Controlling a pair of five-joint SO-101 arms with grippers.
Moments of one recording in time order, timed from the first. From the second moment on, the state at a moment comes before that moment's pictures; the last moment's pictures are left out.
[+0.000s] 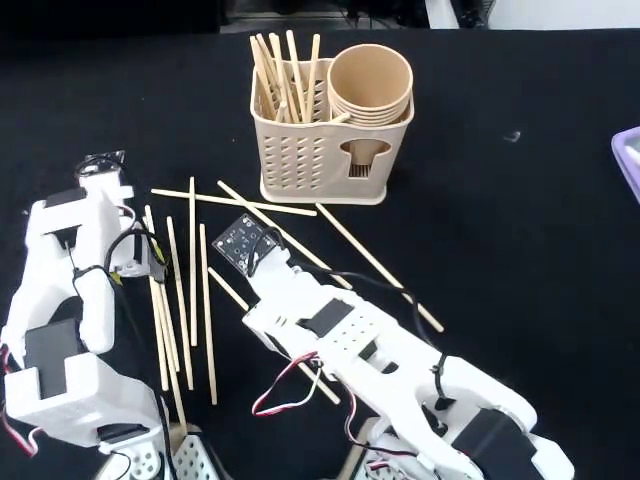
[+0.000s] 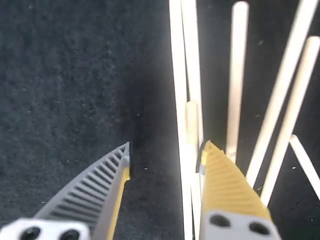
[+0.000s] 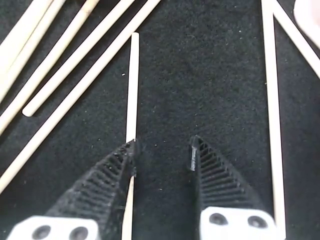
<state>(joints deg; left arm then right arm) -22.9 1.2 28.3 63.5 -11.9 -43.0 -23.4 65.8 25.1 5.1</state>
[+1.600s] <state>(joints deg) -24.9 0.5 31.7 52.1 -10.7 -43.0 -23.4 65.8 25.1 5.1</state>
